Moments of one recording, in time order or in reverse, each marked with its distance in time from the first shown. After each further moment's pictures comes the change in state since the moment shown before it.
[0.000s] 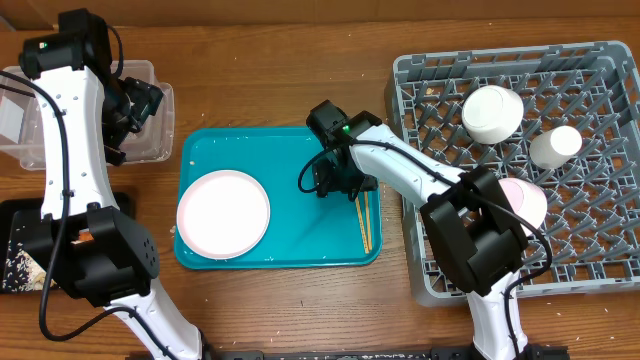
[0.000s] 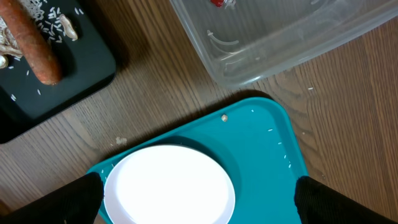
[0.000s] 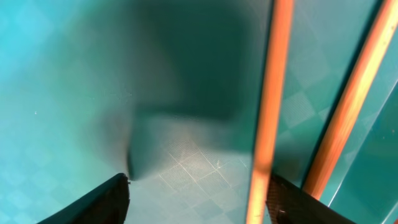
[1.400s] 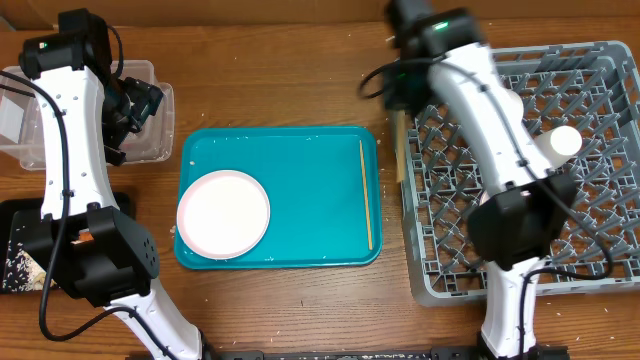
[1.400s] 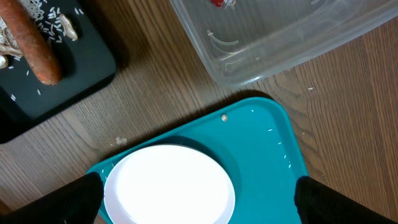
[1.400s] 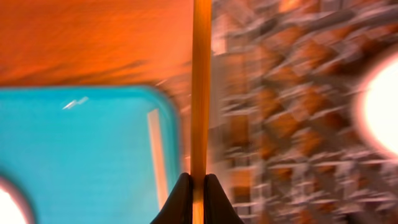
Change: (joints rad) left arm 0.000 0.000 0.000 0.000 0.000 0.000; right arm -0.323 0.028 0.669 -0.497 0.077 -0.142
